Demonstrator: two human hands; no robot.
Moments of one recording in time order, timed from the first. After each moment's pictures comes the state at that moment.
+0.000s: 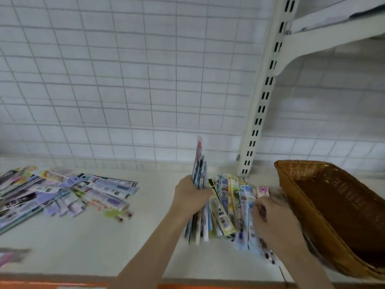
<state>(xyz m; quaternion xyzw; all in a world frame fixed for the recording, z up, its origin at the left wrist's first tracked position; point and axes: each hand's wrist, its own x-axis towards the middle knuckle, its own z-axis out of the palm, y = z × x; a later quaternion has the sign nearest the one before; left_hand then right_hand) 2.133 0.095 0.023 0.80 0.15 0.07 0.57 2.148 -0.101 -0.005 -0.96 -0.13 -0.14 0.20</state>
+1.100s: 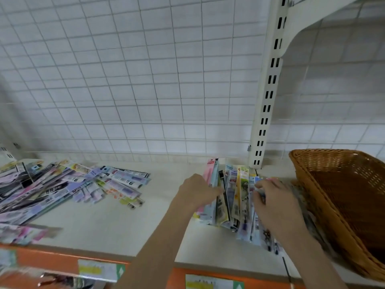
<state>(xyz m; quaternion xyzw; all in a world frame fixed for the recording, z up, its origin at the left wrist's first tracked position) 2.129 0.074 0.041 0.91 0.22 -0.07 0.35 2.165 -0.098 -0.007 -0.95 -0.16 -0.15 0.23</state>
